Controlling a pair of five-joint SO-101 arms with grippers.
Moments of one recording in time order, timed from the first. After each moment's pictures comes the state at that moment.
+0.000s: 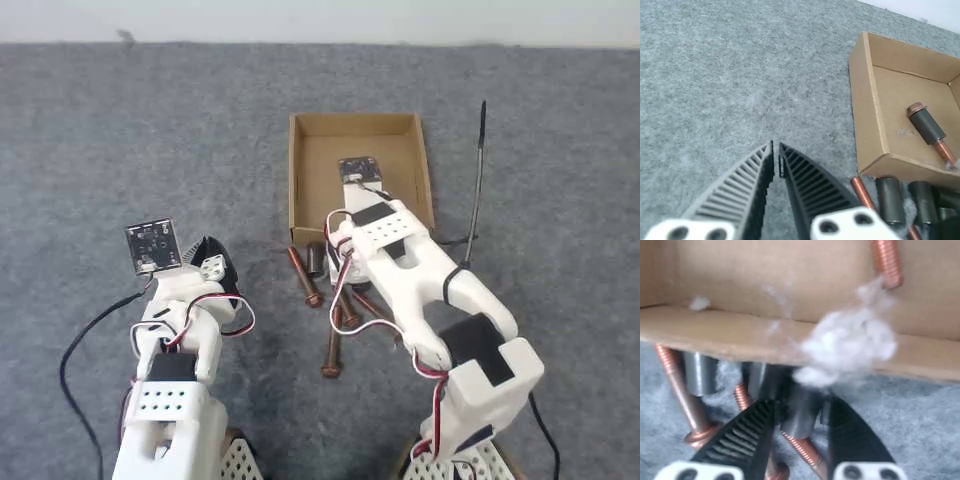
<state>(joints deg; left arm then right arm) -6.3 -66.7 96.9 14.2 19.5 -28.9 11.6 23.5 56.4 -18.6</state>
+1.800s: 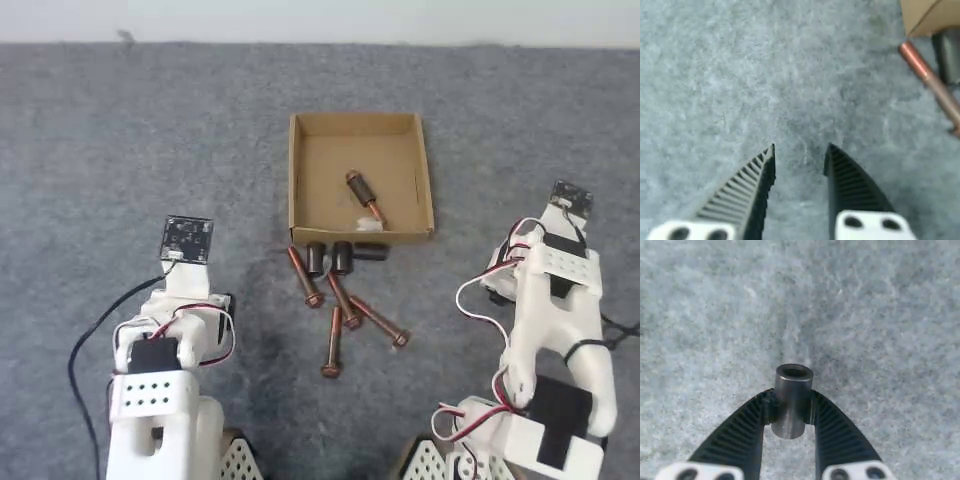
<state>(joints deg) -11.2 -66.7 84.8 54.6 -6.7 16.4 -10.1 43.8 54.2 -8.5</state>
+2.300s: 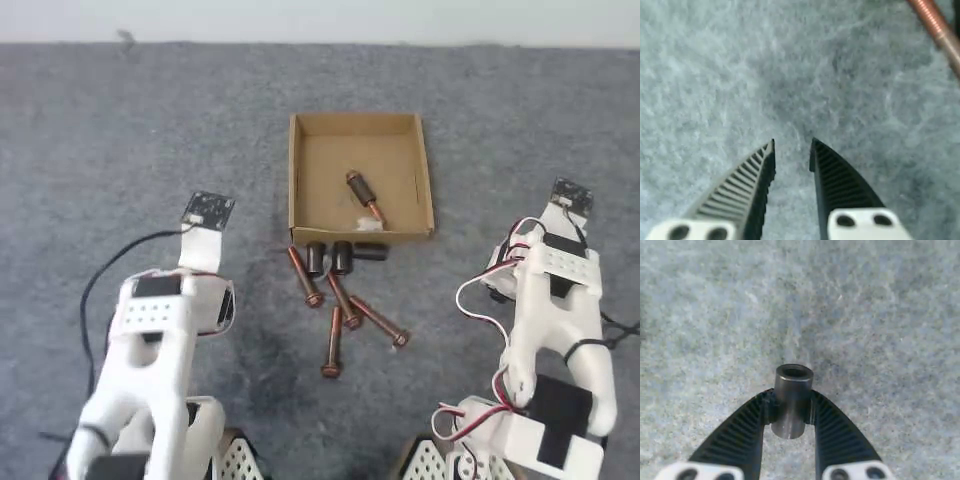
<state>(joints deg) -9.8 -32.6 67.3 55.2 -11.3 16.4 -9.9 43.8 53.0 -8.5</state>
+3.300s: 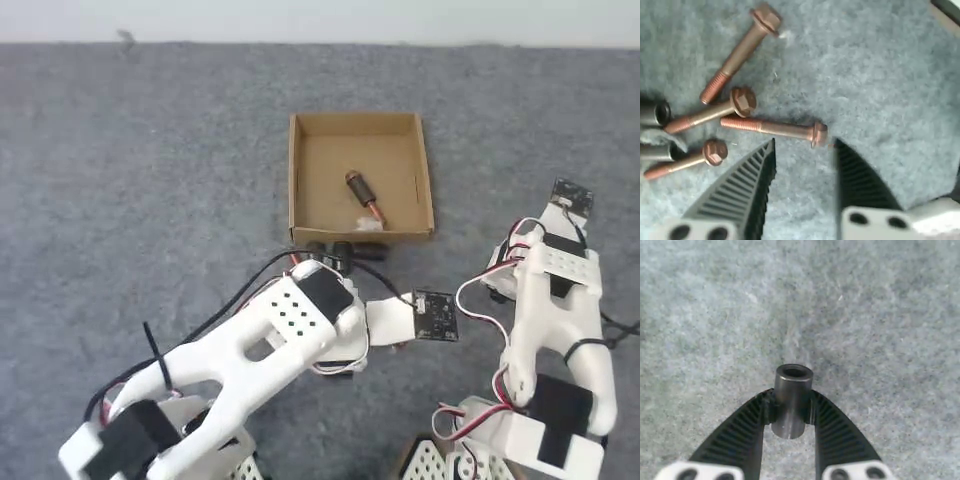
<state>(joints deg) 42.6 -17.5 40.7 77.8 -34.2 16.4 -9.8 43.8 53.0 -8.5</state>
